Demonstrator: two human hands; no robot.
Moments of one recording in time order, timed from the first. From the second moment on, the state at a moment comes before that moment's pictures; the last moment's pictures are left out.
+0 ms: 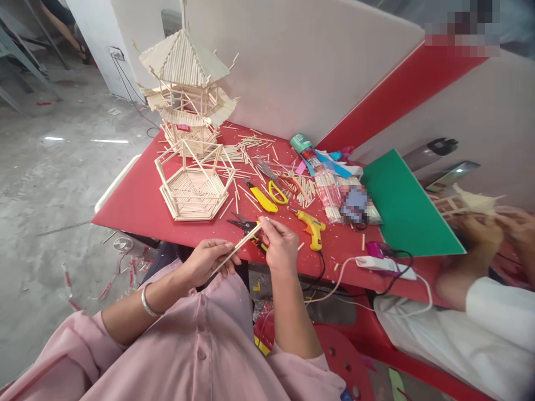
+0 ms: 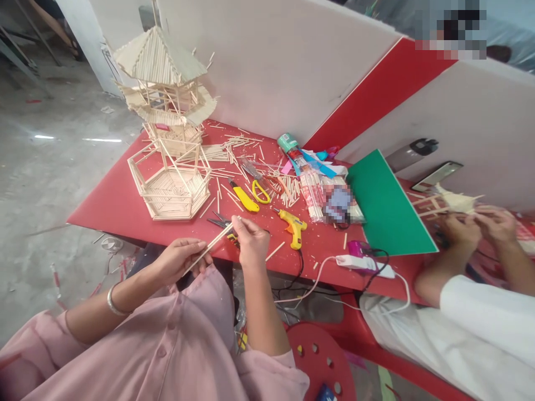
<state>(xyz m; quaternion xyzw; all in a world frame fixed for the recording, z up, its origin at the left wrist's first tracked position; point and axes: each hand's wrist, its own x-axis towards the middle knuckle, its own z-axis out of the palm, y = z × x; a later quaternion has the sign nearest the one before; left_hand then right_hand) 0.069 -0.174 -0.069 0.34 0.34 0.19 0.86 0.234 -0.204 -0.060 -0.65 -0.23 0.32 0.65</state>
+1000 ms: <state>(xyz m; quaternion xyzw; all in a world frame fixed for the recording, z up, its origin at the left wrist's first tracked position) 0.065 -0.174 -0.079 0.32 0.39 0.30 0.81 0.299 -0.053 -0.077 -0.78 -0.46 0.25 0.34</state>
